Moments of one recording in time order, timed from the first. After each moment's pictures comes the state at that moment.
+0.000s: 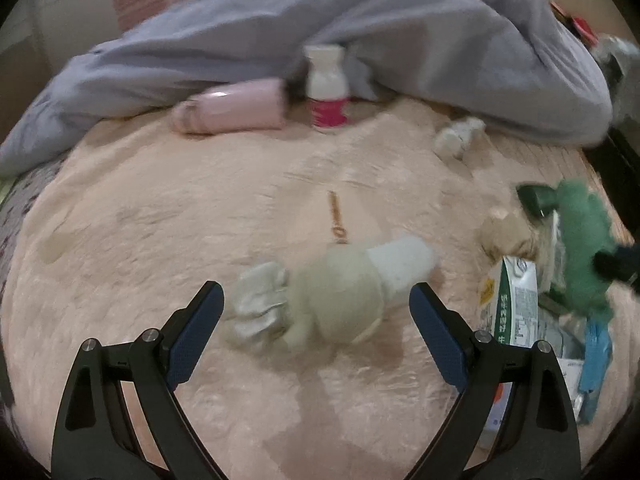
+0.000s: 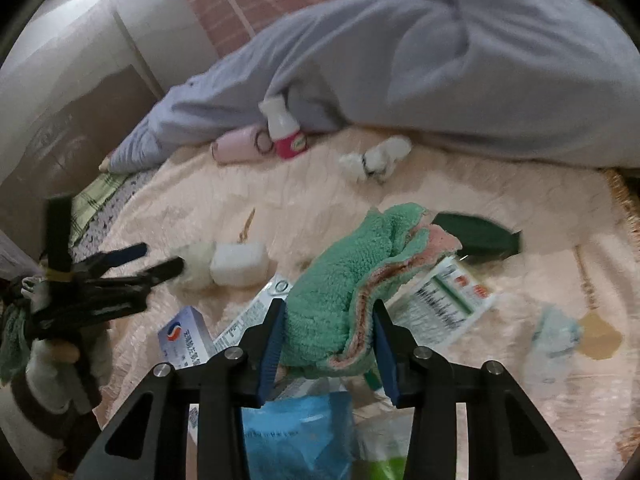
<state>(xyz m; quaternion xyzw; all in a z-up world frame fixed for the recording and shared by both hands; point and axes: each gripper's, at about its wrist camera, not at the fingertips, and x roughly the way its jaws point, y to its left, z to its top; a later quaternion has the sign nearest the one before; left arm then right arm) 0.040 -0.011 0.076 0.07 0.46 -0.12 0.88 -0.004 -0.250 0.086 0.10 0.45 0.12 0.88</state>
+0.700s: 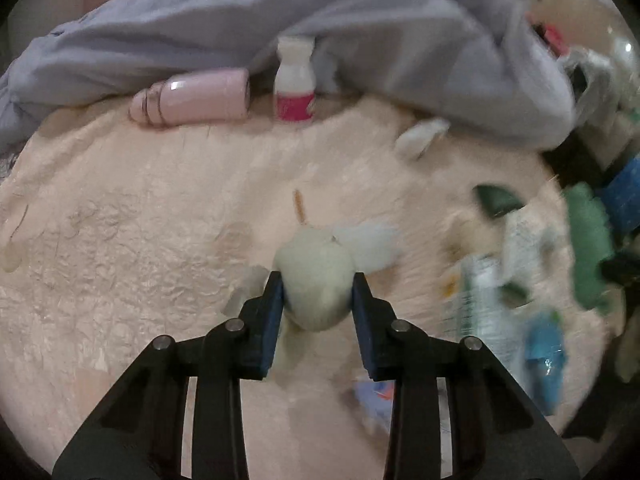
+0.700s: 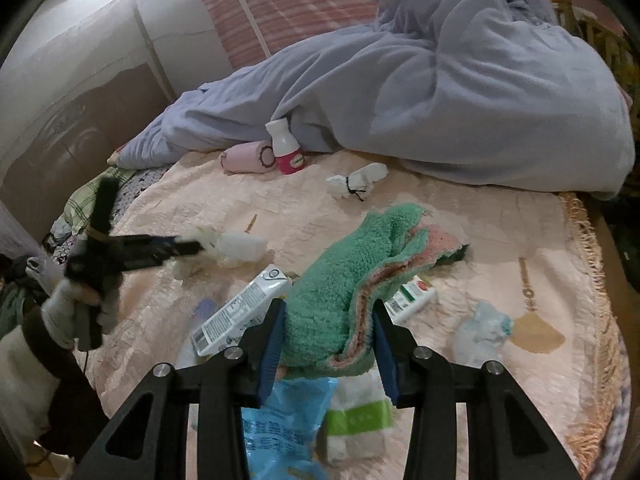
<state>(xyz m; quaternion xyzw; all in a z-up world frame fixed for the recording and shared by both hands) 0.048 0.007 0.097 0.01 0.48 -0.20 0.85 -0.053 -0.282 0.124 0.07 0.43 0.13 0.89</state>
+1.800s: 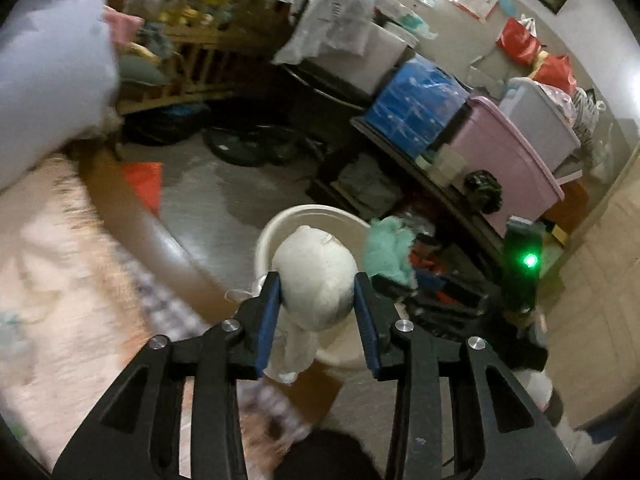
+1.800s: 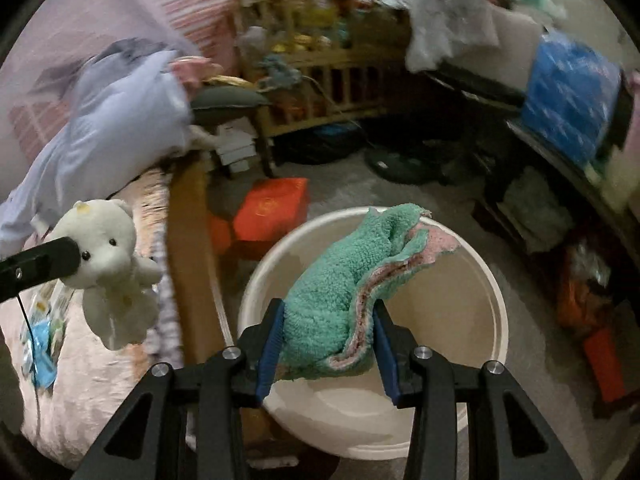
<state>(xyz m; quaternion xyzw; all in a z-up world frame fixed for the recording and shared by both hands) -0.162 -0.491 0.175 0.01 0.43 -0.57 0.70 -0.329 -0.651 0.145 0.15 0.41 -0.25 0.86</state>
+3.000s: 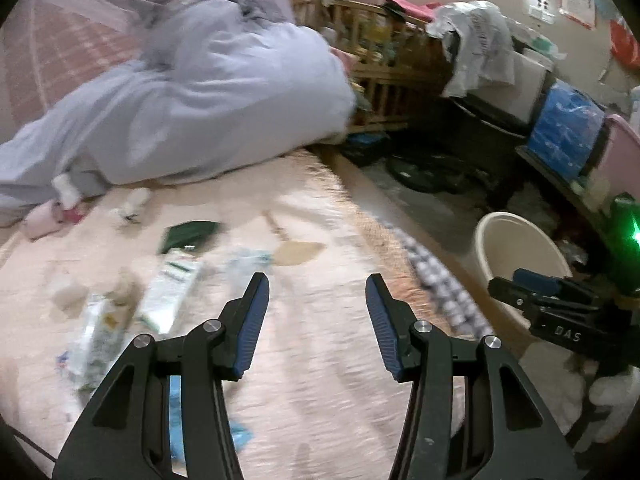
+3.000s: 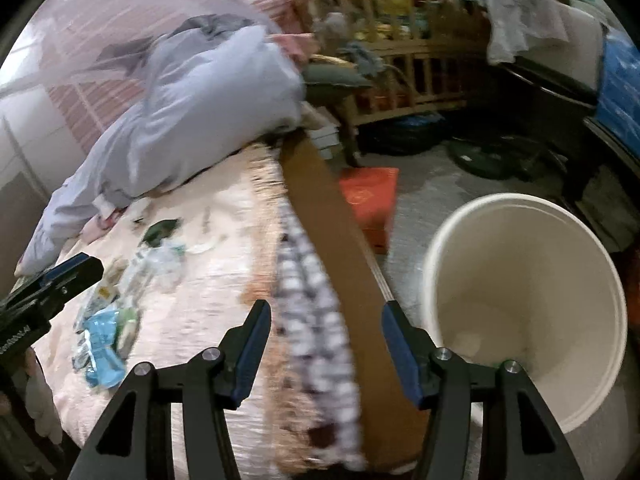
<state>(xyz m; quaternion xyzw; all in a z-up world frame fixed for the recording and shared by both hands) -0.144 -0.307 0.152 0.08 0.37 -0.30 0.88 -0.252 -0.525 0.129 0.17 0.41 -0.13 0.89</state>
